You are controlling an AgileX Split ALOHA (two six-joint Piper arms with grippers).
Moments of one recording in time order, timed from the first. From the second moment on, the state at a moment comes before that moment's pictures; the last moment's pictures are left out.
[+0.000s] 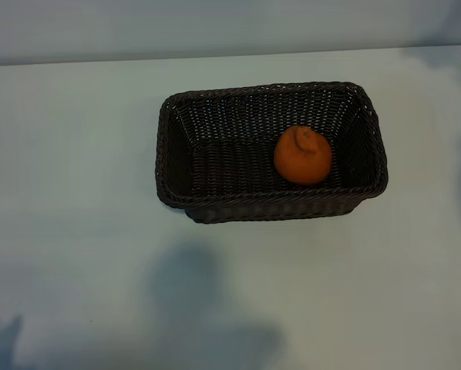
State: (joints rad) left arm -0.14 -0.01 -0.50 -0.05 1.09 0.07; right arm -0.21 1.89 -1.92 0.02 1.23 -0.08
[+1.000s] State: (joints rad) left arm -0.14 -0.01 -0.50 -0.05 1.09 0.07; right arm -0.21 0.98 -1.33 0.14 1.21 -0.17
